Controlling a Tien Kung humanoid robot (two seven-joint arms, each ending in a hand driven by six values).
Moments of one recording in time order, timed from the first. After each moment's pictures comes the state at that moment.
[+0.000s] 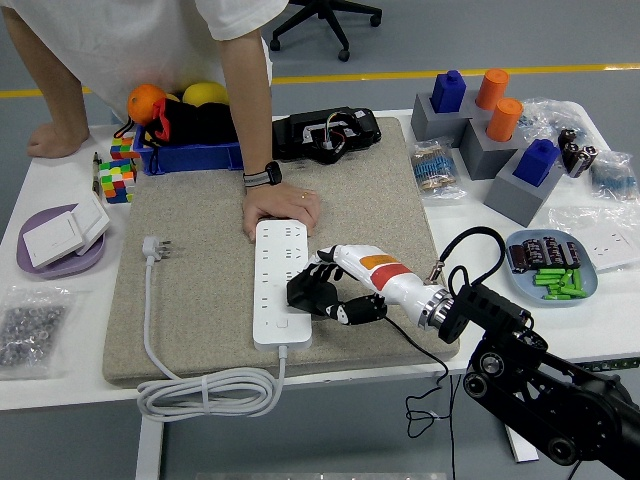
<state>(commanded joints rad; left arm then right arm) -0.12 0.03 -1.72 -0.18 1.95 -0.09 0.28 0.41 -0.14 0.69 1.35 -1.83 -0.08 0.03</state>
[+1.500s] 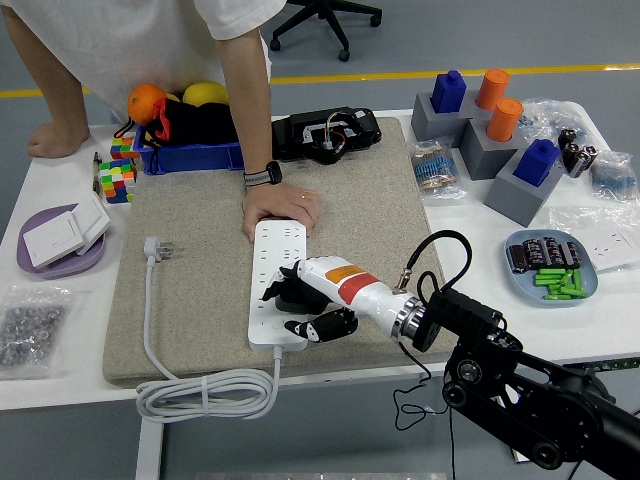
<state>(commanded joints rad) -0.12 0.03 -1.72 -0.18 1.95 -0.09 0.28 0.47 -0.11 0.59 1.38 -1.80 -0.07 0.05</state>
